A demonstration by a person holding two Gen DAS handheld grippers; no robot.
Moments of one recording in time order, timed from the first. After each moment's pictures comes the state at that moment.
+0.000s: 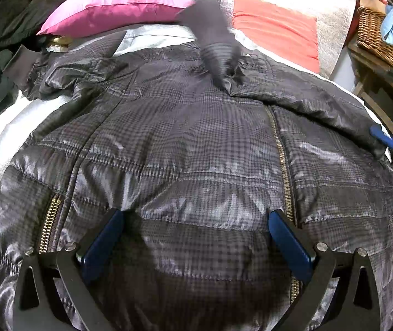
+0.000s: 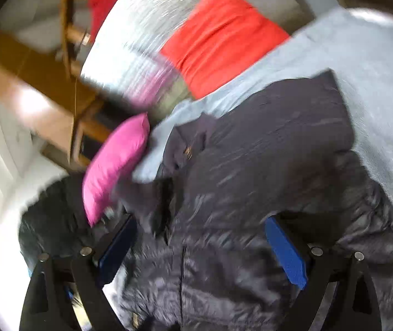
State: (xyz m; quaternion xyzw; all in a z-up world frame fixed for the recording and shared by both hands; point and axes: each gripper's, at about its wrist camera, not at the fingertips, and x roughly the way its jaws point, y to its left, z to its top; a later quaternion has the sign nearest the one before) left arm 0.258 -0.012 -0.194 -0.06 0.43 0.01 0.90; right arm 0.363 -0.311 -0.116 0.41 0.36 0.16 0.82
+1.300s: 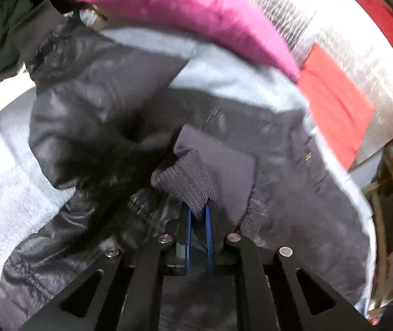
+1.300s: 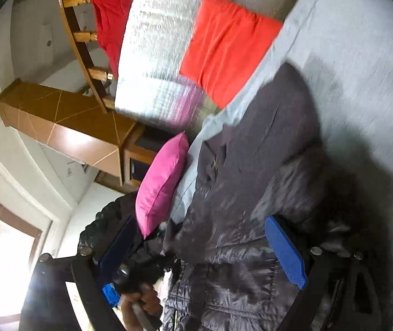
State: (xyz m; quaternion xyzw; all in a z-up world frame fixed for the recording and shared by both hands) left arm 0.409 0.069 -0.172 -0.25 0.43 0.08 0.87; right arm 0.341 -0.374 -0.144 0.51 0.29 0.25 0.77
